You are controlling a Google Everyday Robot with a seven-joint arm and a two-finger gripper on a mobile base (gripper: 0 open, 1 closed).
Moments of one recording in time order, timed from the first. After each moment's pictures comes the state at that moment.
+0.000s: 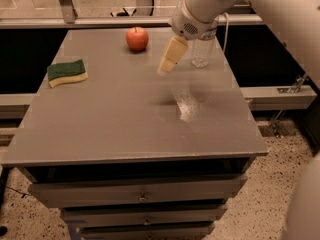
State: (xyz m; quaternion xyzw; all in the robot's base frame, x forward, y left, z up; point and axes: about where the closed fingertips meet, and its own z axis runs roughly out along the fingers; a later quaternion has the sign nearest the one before) arm 0.670 -0.034 0.920 -0.63 0.72 0.06 0.30
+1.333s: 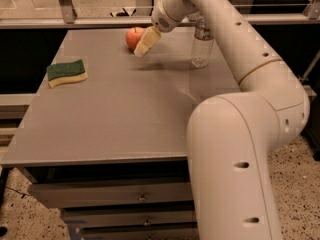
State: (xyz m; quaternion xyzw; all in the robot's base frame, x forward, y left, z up) arm 0.819 0.029 0.883 -0.56 0.74 0.12 0.36
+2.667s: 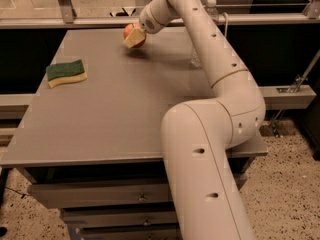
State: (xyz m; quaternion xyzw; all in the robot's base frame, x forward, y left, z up) arm 0.861 0.071 0.865 -0.53 0.74 0.15 0.39
